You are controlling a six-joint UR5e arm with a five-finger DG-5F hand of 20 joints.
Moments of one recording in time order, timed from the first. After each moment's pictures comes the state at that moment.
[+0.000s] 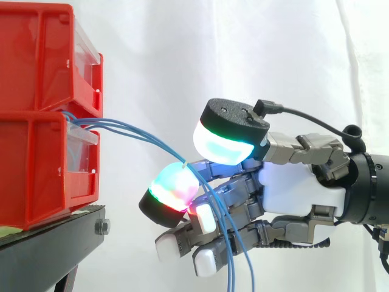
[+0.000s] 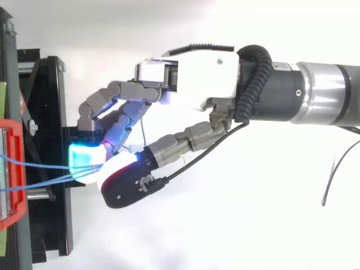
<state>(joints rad) 0.07 -2.33 -1.23 -2.60 -1.46 -0.16</state>
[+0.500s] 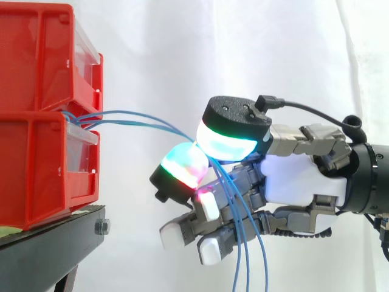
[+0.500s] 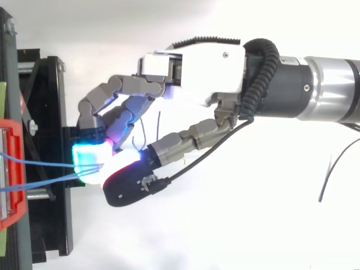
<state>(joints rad) 0.07 -2.32 -1.23 -2.62 -1.46 -0.16</state>
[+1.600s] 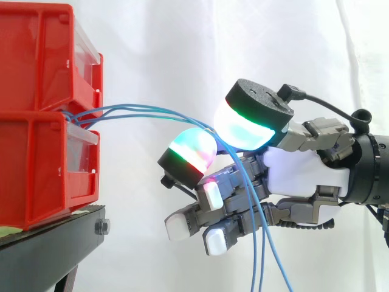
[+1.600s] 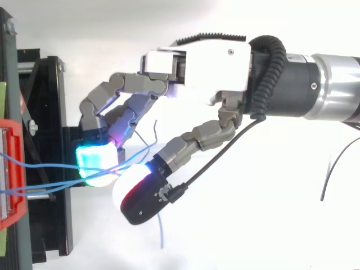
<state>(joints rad) 0.07 -2.30 -1.23 -2.65 -1.46 -0.16</state>
